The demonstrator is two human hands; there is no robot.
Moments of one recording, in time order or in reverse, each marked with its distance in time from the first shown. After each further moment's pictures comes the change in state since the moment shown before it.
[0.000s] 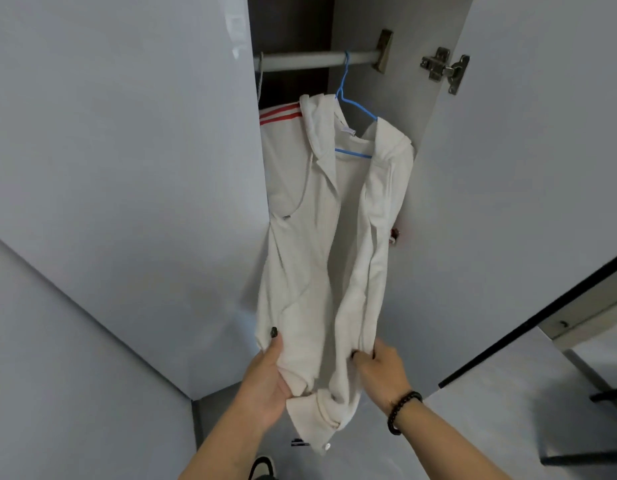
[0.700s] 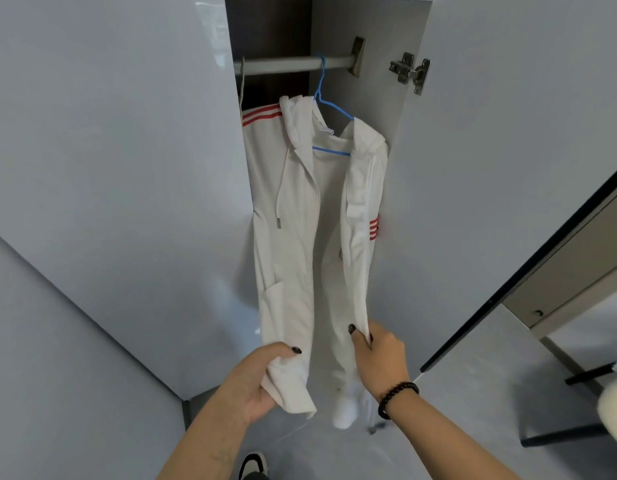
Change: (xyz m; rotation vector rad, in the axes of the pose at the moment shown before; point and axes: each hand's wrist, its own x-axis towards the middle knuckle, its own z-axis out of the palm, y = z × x) left_hand -0.045 -0.007 0.011 0.166 0.011 -0.192; right_hand -0.041 -0.002 -0.025 -0.218 0.230 -0.194
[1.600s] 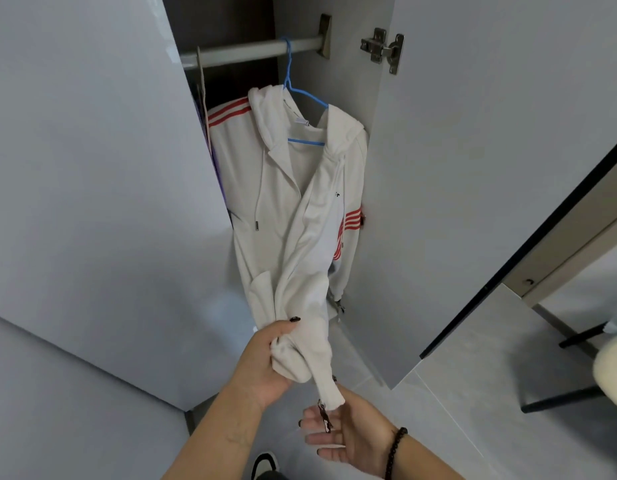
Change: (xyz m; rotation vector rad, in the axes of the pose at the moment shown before) left_hand 0.033 0.027 0.043 -0.070 0.030 -0.053; right_hand -0.026 0.042 0.036 0.764 -0.729 0.872
